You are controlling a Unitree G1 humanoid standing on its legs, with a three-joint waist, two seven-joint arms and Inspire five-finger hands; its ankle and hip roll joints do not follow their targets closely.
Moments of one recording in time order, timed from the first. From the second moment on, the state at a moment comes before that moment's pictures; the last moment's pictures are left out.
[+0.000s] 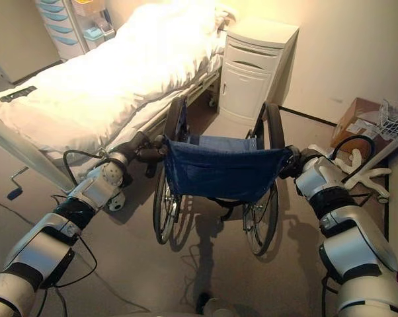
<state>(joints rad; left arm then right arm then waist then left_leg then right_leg) -0.78 0.47 -0.52 0.70 0.26 0.23 0.03 -0.86 -0.75 0.57 0.74 -0.11 0.67 0.18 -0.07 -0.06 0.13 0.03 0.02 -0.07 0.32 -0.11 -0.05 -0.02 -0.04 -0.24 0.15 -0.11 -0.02</state>
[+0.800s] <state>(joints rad) -0.75 0.58 -0.47 0.65 0.20 0.23 -0.01 -0.85 -0.64 0.54 0.77 -0.11 0.64 0.16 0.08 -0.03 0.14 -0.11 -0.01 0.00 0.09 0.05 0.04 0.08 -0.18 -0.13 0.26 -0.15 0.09</state>
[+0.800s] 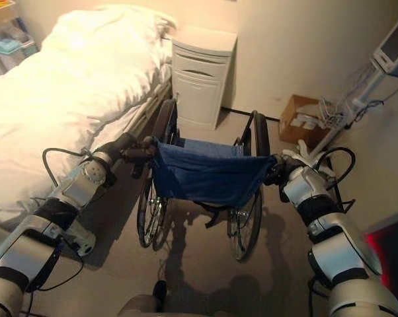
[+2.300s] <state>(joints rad) -0.55 0.55 -0.21 0.51 -0.07 0.29 0.00 -0.97 -0.69 0.56 0.86 0.06 0.48 0.19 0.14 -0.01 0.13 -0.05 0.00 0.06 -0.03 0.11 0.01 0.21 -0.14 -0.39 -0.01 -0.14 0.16</state>
